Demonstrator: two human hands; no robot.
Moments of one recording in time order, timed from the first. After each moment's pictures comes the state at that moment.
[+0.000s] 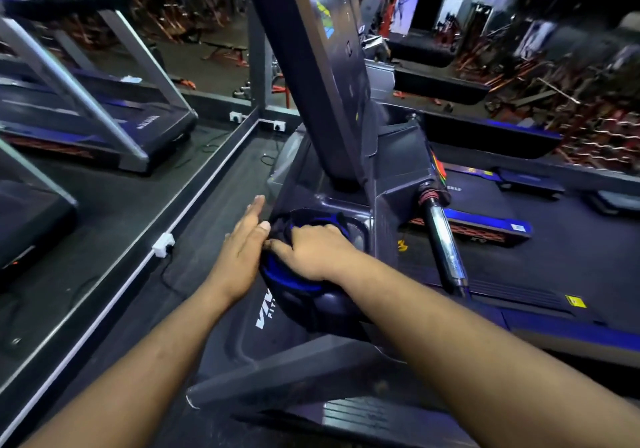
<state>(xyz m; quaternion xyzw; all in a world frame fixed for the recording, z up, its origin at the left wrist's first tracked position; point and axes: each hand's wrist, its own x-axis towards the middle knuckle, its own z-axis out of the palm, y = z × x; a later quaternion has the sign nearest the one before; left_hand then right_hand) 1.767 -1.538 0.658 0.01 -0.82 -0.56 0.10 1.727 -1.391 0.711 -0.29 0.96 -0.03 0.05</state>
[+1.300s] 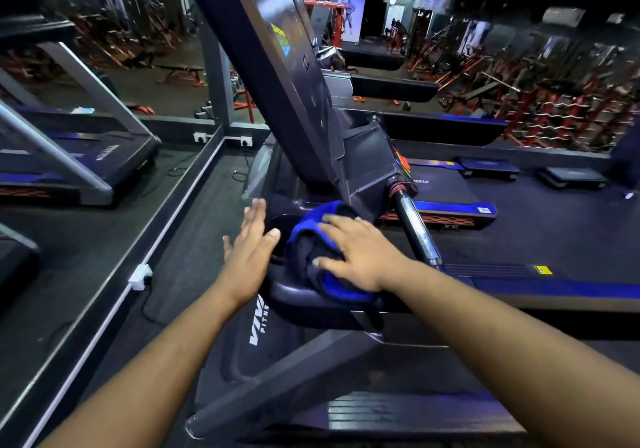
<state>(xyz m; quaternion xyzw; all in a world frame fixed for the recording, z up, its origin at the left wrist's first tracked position) 1.756 -1.520 0.670 -0.06 -0.87 -0.48 0.05 1.736 -1.295 0.702 -0.29 0.95 -0.06 -0.03</state>
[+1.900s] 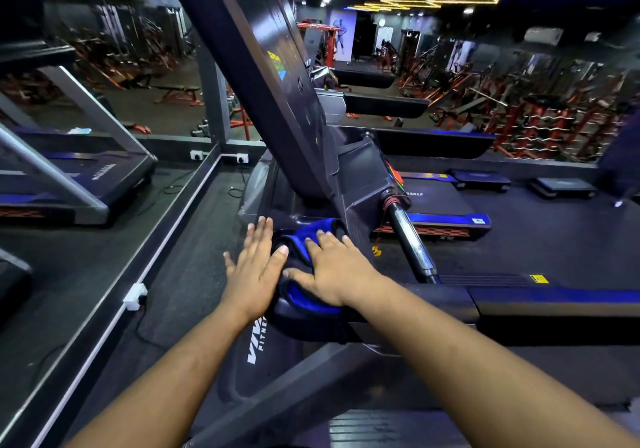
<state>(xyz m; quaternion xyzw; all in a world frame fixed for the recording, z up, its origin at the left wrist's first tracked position) 1.759 -1.510 0.665 -0.06 -0.92 -0.38 0.09 1.750 -1.340 0.708 -0.17 0.98 -0.03 0.06</state>
